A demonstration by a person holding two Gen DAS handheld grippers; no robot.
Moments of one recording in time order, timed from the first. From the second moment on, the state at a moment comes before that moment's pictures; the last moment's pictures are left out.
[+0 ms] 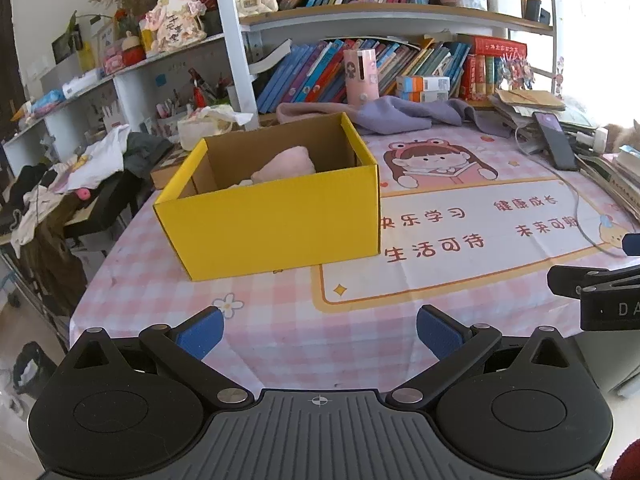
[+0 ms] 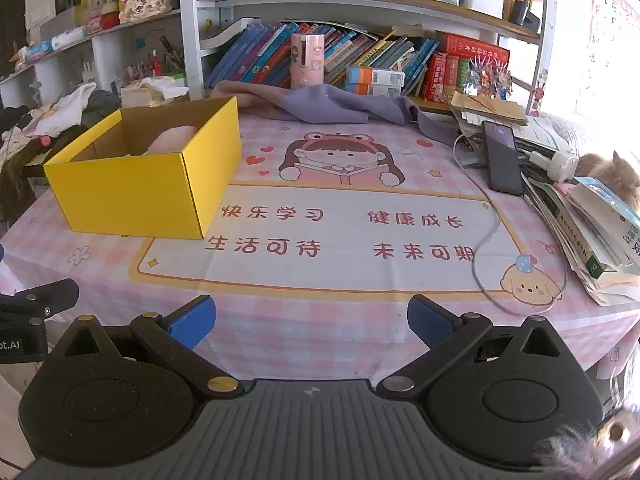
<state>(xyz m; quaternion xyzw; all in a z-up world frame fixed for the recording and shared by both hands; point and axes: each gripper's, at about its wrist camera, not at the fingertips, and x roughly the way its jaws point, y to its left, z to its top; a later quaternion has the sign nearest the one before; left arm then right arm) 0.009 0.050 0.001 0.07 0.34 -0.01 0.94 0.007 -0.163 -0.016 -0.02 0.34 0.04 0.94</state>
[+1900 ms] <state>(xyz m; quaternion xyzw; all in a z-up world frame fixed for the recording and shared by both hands) 0.032 0.042 -0.013 0.05 0.38 -0.03 0.92 0.023 -0.167 -0.027 -0.02 0.37 0.06 0.93</state>
